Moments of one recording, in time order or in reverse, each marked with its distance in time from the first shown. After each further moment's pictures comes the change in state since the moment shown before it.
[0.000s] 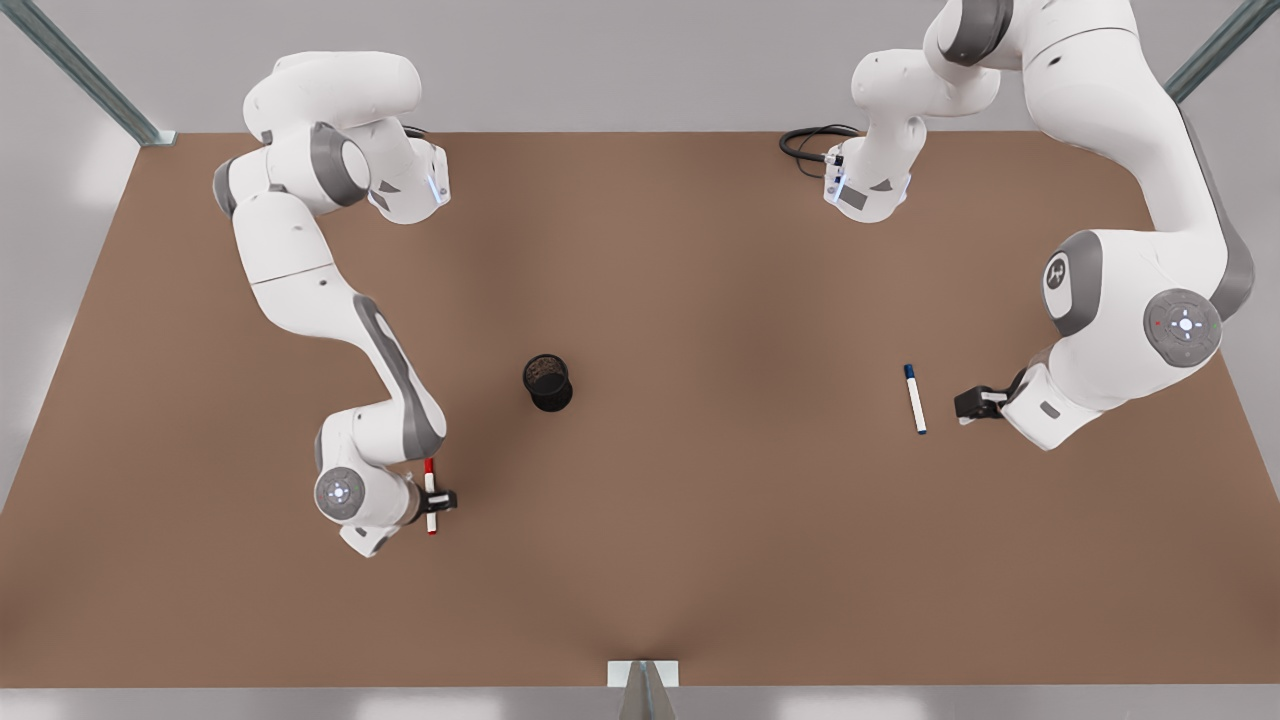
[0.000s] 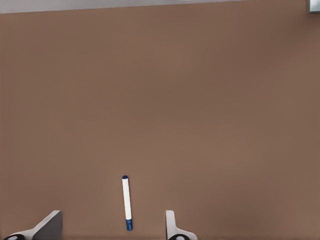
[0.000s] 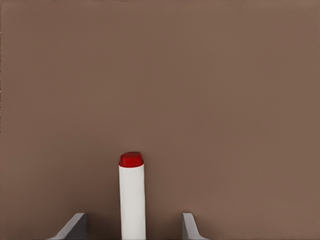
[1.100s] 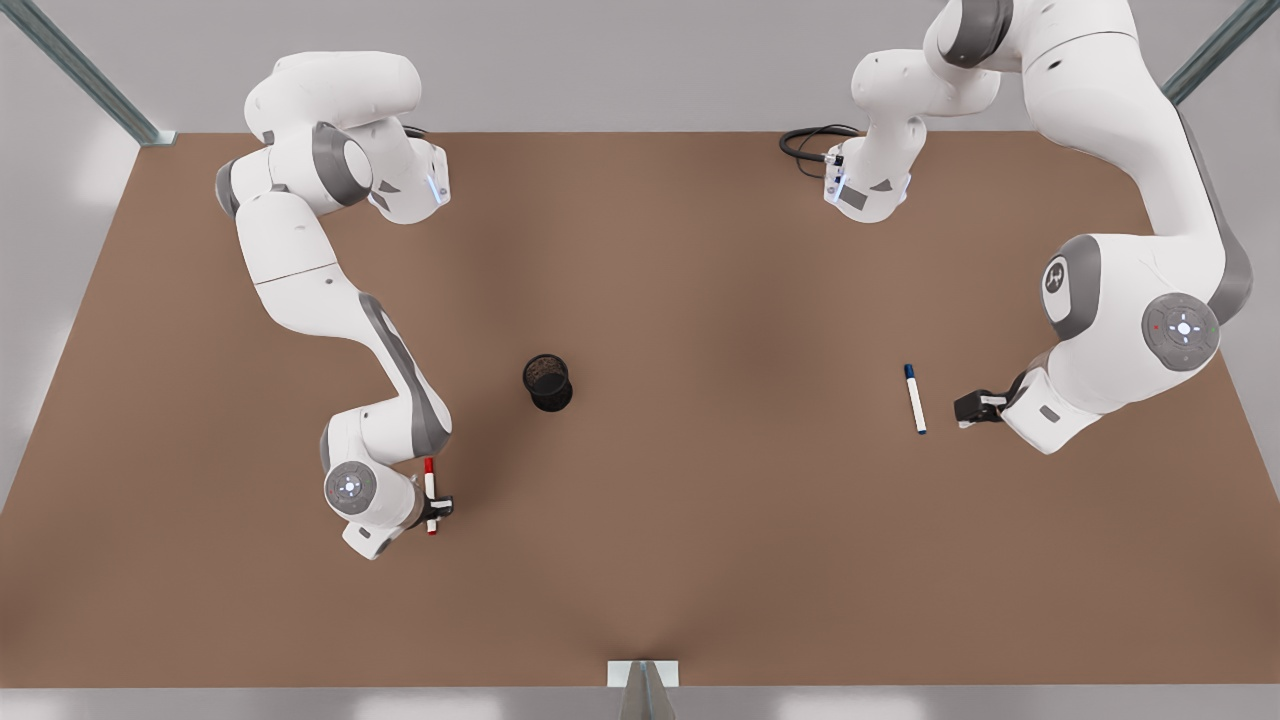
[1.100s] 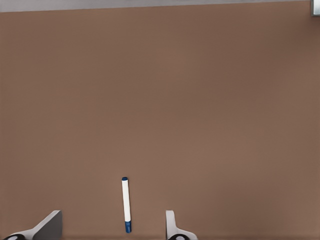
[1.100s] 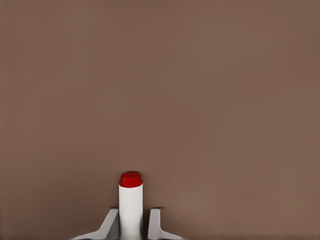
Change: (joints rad) left arm 0.001 0.008 0.000 0.001 0.000 0.009 -0.013; right arm 0.007 0.000 0.007 0.000 -0.080 0.039 0.039
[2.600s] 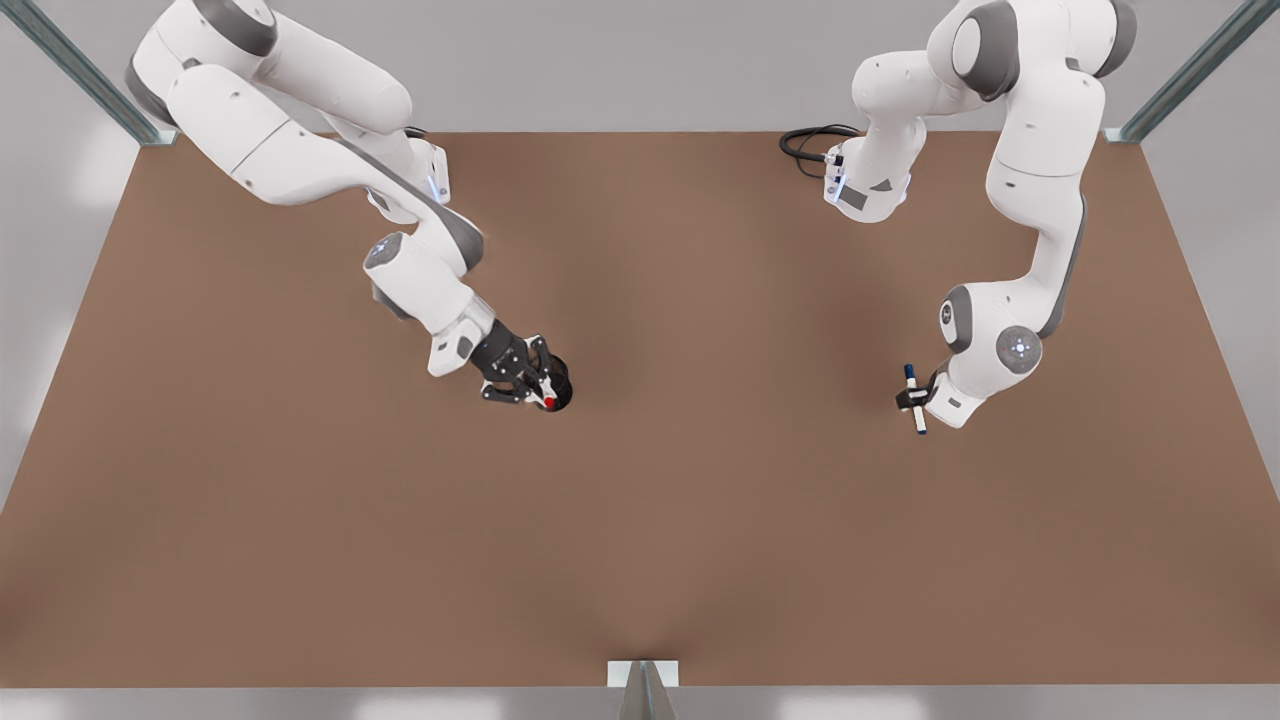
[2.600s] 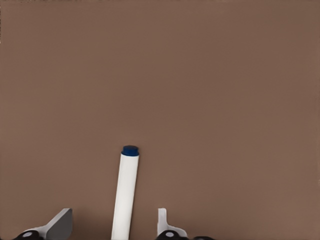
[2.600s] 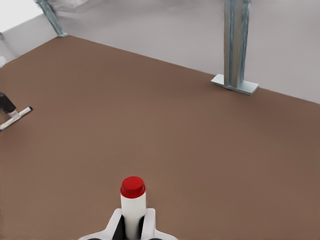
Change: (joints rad) left arm 0.105 0.059 0.012 -0.887 -0.029 0.916 -0.066; right arm -0.643 -0.416 0.871 -0.970 -0.404 1.010 0.072
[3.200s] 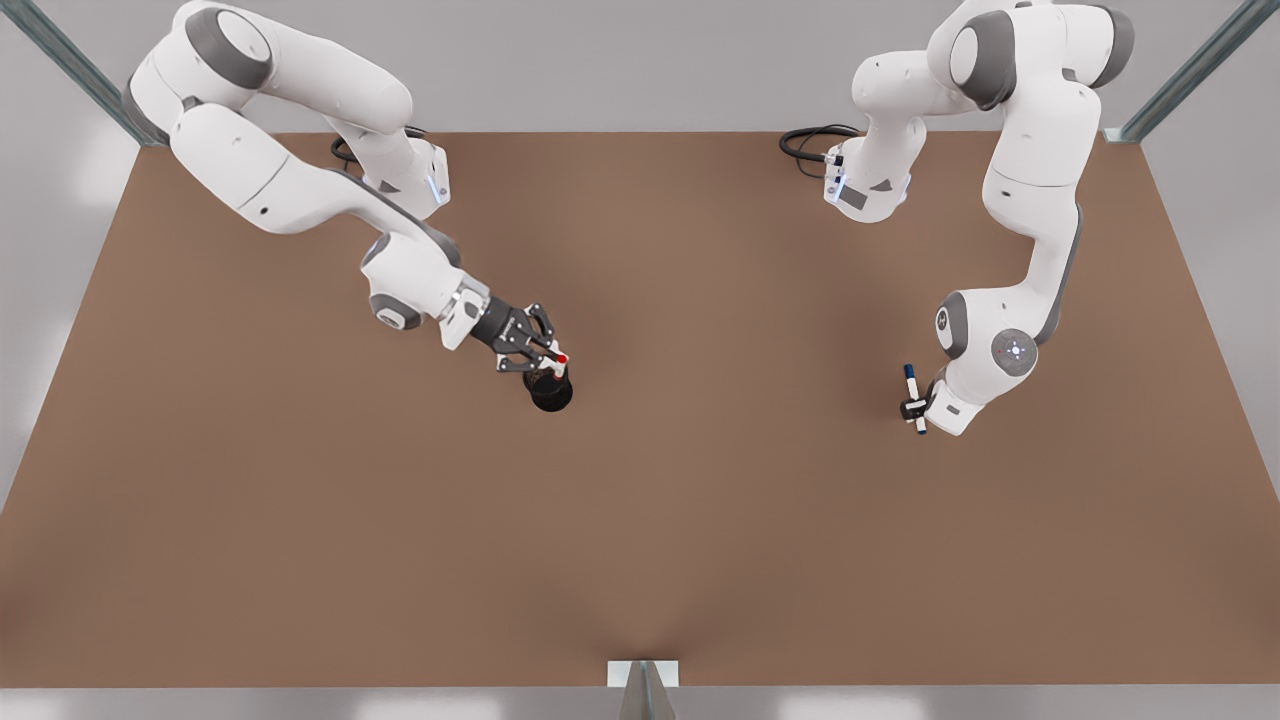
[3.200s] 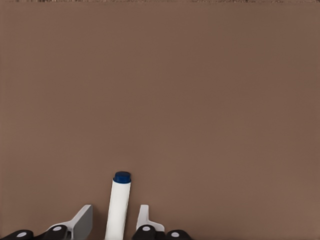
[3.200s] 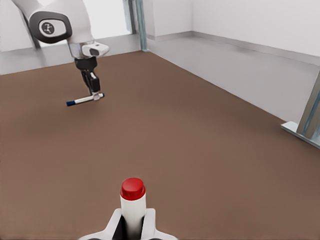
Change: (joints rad) left arm -0.007 0.035 -0.001 0.027 0.001 0.061 -0.020; right arm 0.041 0.084 -0.160 -0.076 -0.513 0.299 0.028
